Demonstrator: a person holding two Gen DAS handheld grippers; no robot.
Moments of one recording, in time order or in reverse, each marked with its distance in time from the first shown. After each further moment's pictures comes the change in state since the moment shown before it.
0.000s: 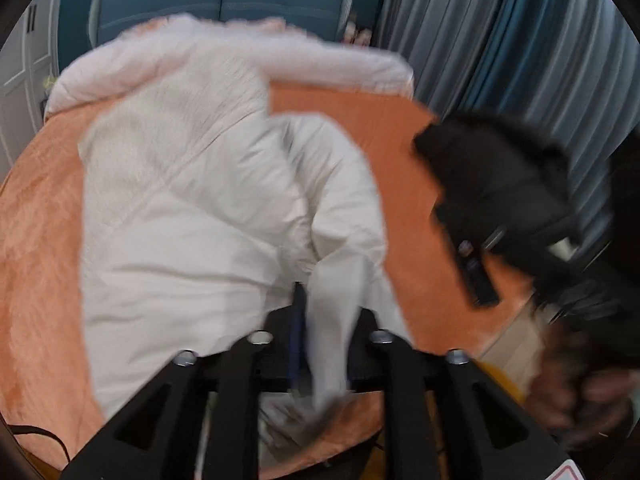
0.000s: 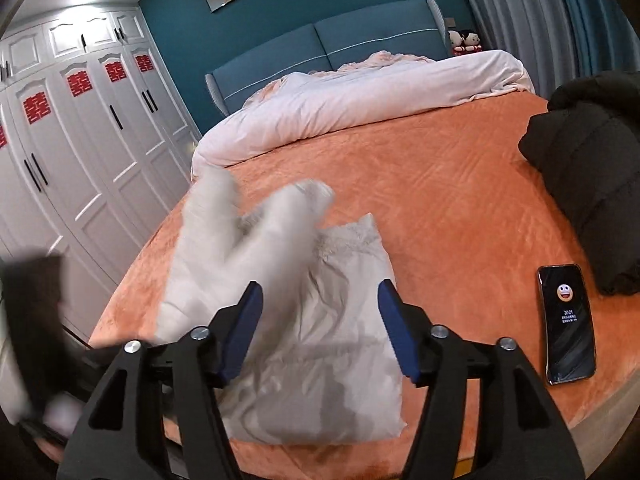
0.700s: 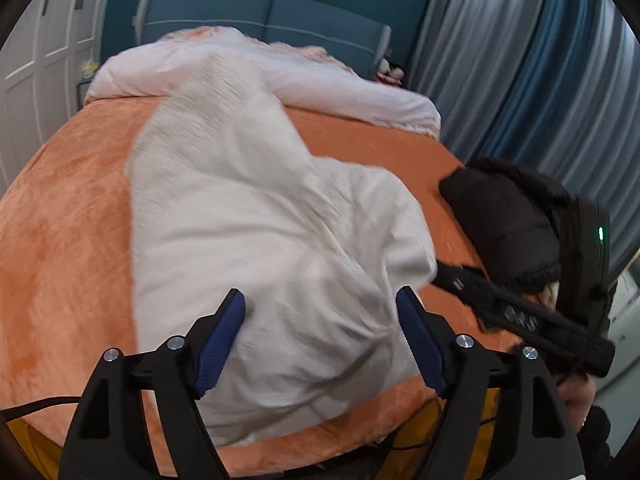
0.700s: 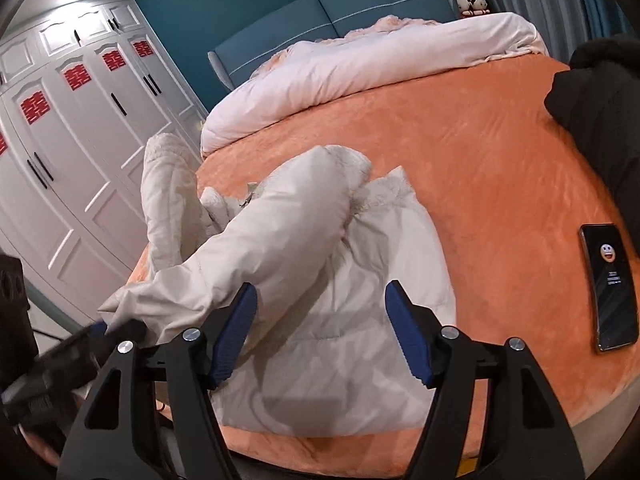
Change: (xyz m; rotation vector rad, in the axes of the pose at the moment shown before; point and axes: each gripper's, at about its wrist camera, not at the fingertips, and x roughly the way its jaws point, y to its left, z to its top) left arm -0.040 0.038 -0.018 -0.107 -0.063 0.054; right arm 0.050 0.032 -0.015 0.058 0.108 0.054
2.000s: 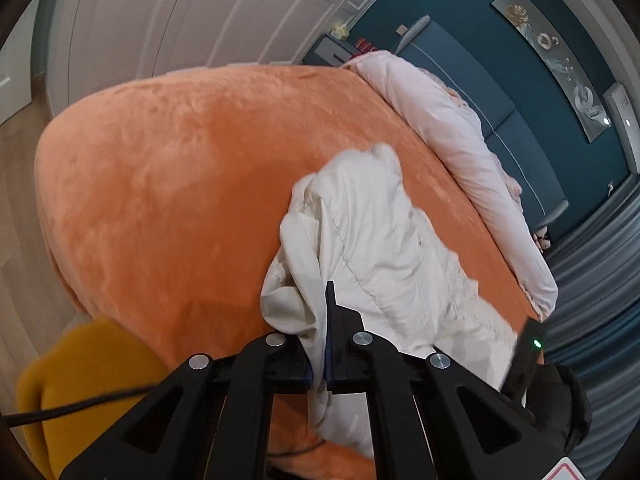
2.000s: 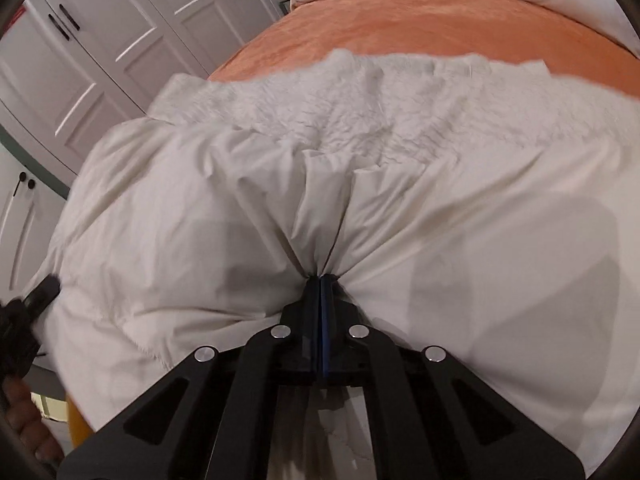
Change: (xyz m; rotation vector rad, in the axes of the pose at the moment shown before) left arm -0.138 0.304 -0.101 -0.776 -0.204 0.301; right arm 0.236 0.217 -0.062 -0.265 0.418 0.143
